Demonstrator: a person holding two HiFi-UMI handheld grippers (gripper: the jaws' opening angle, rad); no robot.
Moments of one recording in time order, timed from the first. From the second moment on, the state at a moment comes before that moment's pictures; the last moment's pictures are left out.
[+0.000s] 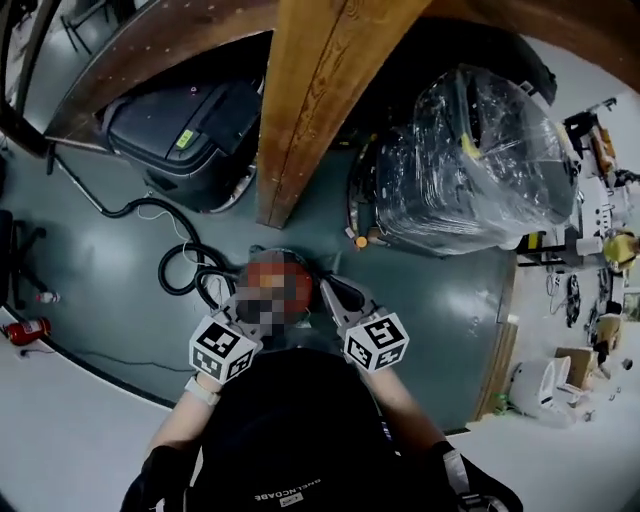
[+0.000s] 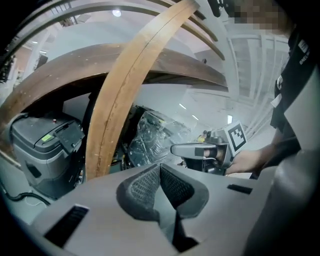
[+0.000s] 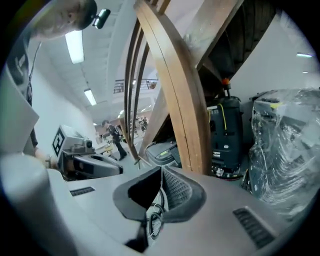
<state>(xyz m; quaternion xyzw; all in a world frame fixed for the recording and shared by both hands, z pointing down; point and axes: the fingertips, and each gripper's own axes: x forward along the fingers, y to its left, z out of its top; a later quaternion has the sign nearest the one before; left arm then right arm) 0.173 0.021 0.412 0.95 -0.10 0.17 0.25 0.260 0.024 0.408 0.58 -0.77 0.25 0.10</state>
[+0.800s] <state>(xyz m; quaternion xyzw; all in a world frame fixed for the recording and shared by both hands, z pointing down) 0.278 0.054 0.348 0.97 0.02 0.14 0.17 0.355 0.120 0.331 0.69 -0.71 0.15 -0.01</state>
